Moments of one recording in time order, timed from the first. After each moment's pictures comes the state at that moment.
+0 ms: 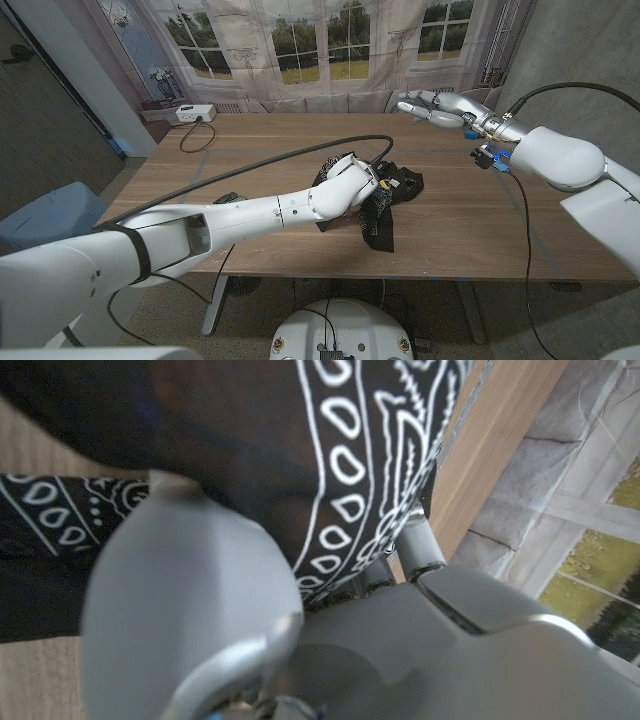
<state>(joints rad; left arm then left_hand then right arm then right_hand) 0.31 0.40 1.32 -1.73 1.35 0.47 -0.93 1.16 -0.13 0.00 -0.09 0.24 0.73 0.04 0.70 0.28 0.66 -0.04 0.83 0.48 0.75 0.05 0.62 0.52 0.90 0.06 0.56 0.25 -1.25 -0.80 0.14 -2.33 0.01 -0.18 0.33 0.54 0.10 -0.30 0.13 0.33 0.14 -0.03 0.20 0.19 0.18 0.11 0.23 0.23 0.19 0.09 0.23 0.37 0.26 0.19 0.28 0.18</state>
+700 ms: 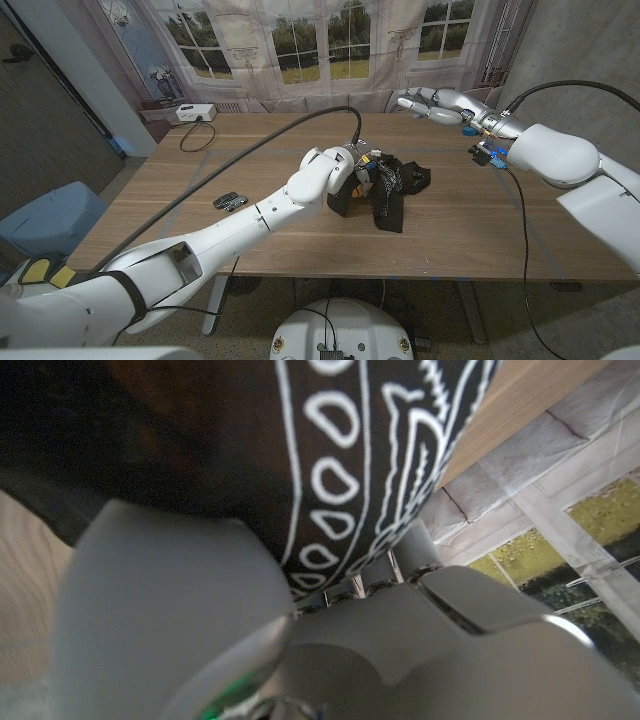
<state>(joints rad) 0.49 0.39 0.96 -1.77 1.09 0.42 -0.51 1.14 -0.18 0.06 -0.14 0.24 0.87 0.03 0.72 0.27 0.73 -0.05 0.83 0.53 0.87 0.07 0.61 0.52 0.95 0.01 0.62 0.25 -1.24 -0.82 0.12 -2.31 0.03 -0.18 0.30 0.53 0.10 -0.30 0.13 0.33 0.14 -0.03 0.20 0.19 0.19 0.11 0.23 0.23 0.19 0.09 0.23 0.37 0.27 0.18 0.28 0.18</state>
